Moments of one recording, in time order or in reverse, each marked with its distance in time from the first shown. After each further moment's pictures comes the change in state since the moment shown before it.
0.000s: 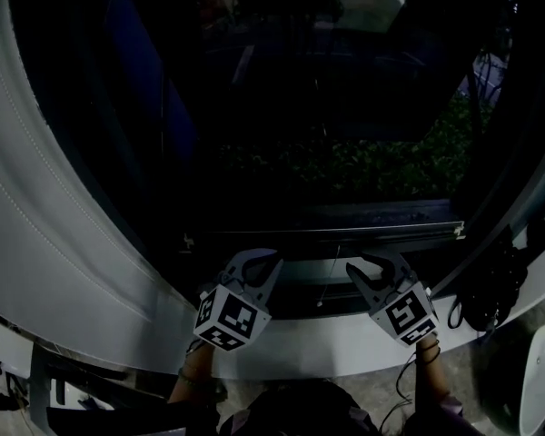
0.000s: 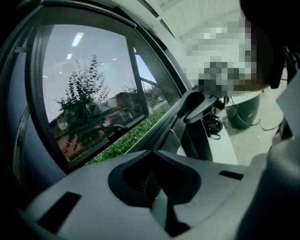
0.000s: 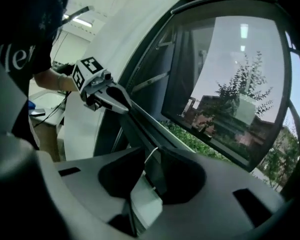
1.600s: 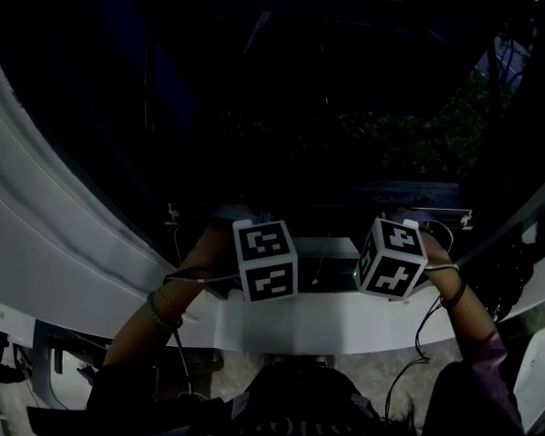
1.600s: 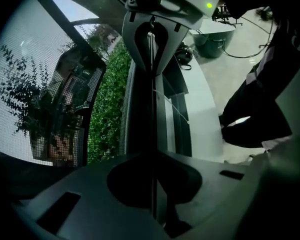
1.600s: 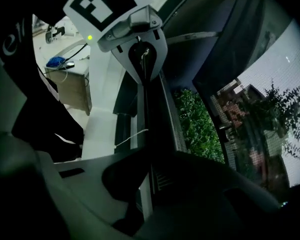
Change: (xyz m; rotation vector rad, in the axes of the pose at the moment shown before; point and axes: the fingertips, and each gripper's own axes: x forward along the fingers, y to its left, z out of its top) left arm 0.037 0.001 -0.025 0.517 0.753 -0.273; right arm 0.027 -0.025 -0.027 -0.430 0.543 0.318
